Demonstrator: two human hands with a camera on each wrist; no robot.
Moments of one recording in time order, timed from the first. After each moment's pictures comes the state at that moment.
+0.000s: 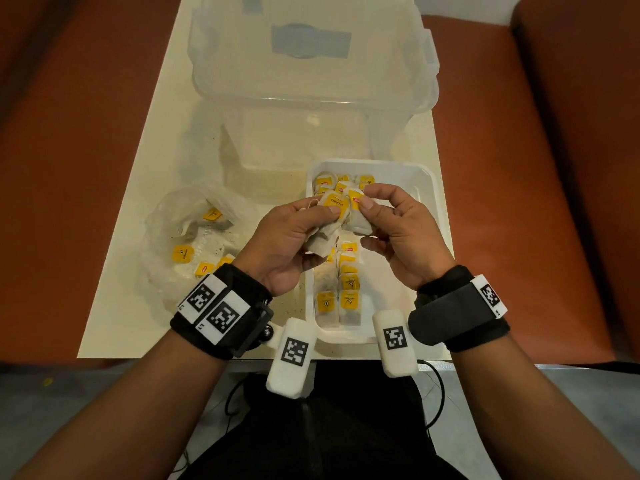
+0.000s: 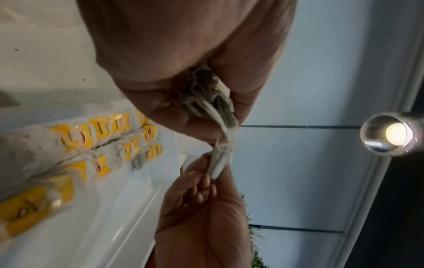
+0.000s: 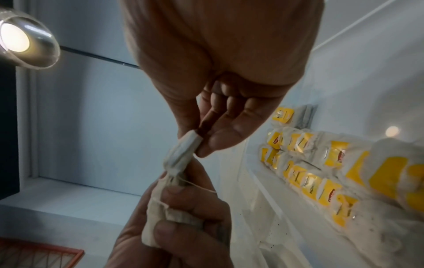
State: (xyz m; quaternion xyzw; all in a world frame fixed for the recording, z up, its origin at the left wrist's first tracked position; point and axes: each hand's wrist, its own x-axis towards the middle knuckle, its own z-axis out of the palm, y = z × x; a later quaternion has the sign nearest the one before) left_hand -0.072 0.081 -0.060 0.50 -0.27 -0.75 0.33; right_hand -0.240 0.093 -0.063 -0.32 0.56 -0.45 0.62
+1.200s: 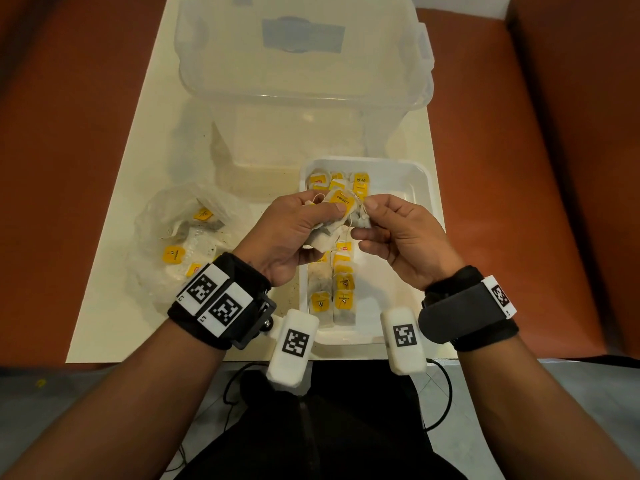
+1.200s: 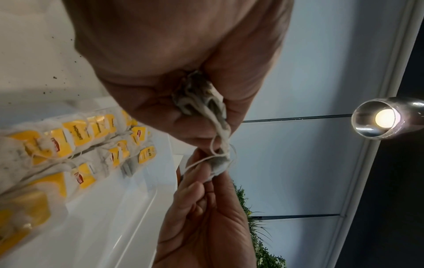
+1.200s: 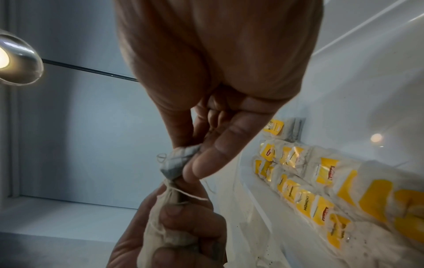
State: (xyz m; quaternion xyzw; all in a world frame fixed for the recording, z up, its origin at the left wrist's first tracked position) left_hand -0.079 0.070 -0.056 0.53 -0.32 -0.73 0.30; right_hand -0.253 0.093 -0.062 -0.27 0.54 -0.43 0.67
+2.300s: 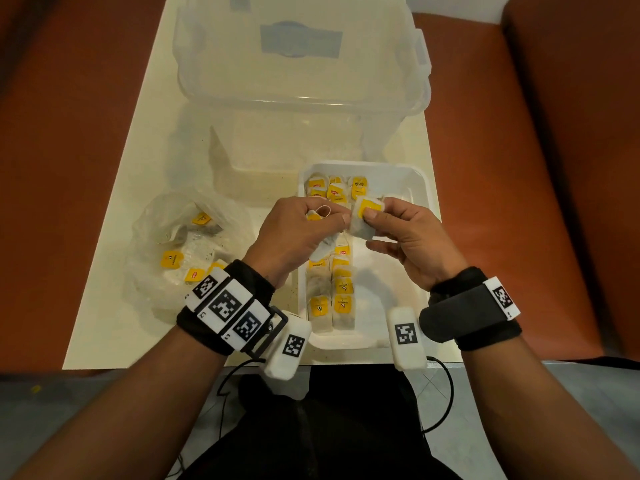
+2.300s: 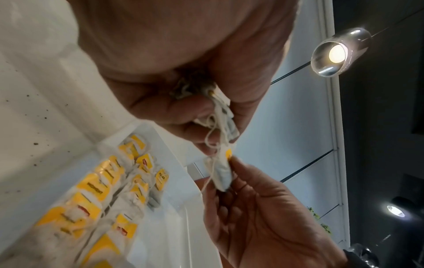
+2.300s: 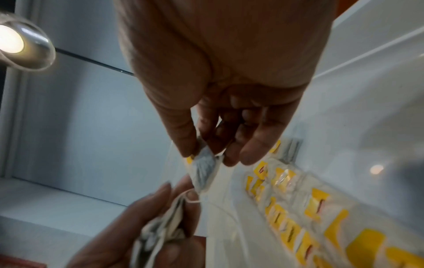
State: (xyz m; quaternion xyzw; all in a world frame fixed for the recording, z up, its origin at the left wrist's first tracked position) left_hand -0.082 0.067 -0.068 0.55 -0.50 -0.59 0.30; right_hand -0.271 0.088 -0.076 -0.36 0.59 -0.40 0.61
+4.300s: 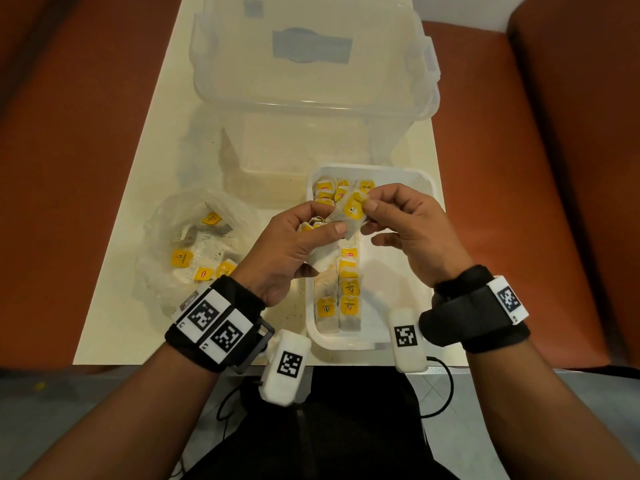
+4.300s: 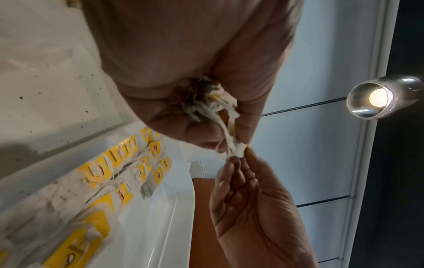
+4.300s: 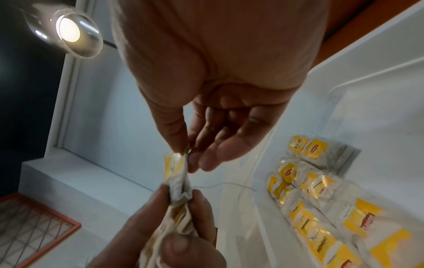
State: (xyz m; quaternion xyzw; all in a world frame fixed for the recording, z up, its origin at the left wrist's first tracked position) left_hand -0.064 0.084 -0.067 0.50 -0.38 -0.71 0.31; right_hand -0.252 0.086 -0.049 -0.44 0.58 -0.40 0.56
